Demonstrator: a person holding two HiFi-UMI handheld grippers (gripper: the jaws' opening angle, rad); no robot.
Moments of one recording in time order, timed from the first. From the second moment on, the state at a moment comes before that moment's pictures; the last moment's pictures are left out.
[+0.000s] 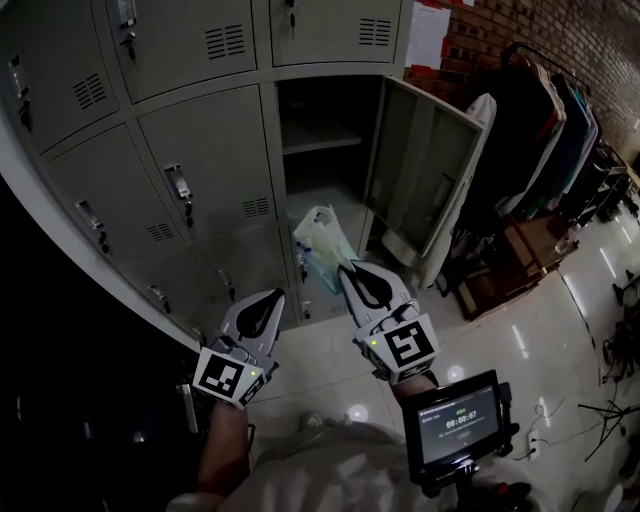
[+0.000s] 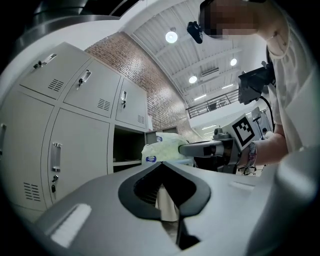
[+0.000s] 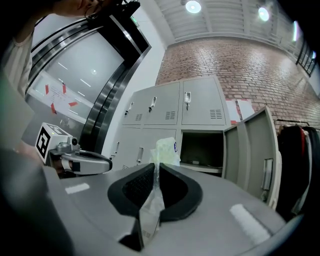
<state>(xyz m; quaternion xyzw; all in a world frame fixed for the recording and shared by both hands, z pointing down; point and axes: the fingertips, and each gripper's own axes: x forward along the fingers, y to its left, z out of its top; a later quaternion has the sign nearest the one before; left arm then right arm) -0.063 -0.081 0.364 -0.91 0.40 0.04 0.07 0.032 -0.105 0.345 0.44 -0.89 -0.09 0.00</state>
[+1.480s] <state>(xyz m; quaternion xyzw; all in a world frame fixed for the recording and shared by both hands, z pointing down) -0.060 -0.322 0.360 -0.91 0.40 0.03 0.10 0.035 -0.395 0.320 0.44 -0.89 -0.11 -0.03</state>
